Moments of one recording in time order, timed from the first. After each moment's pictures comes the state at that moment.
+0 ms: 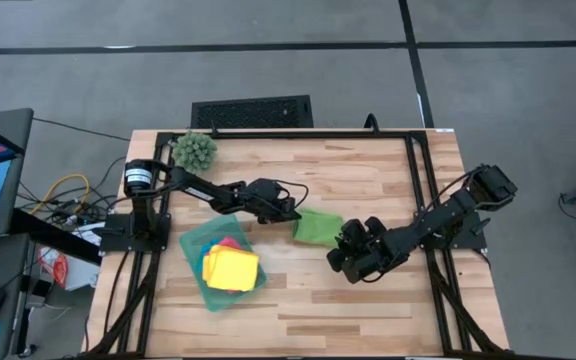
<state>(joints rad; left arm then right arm) 0.16 1.89 0.82 0.53 0.21 -1.33 0.49 1.58 0.83 -0.52 0.68 1.25</state>
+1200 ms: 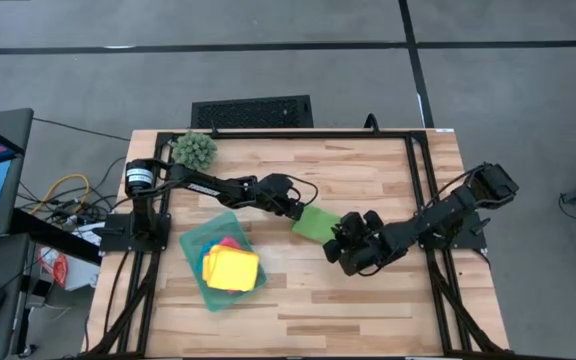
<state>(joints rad) 0.17 1.90 1.00 0.24 0.10 -0.94 0.44 1.56 0.82 -0.47 0.76 1.22</state>
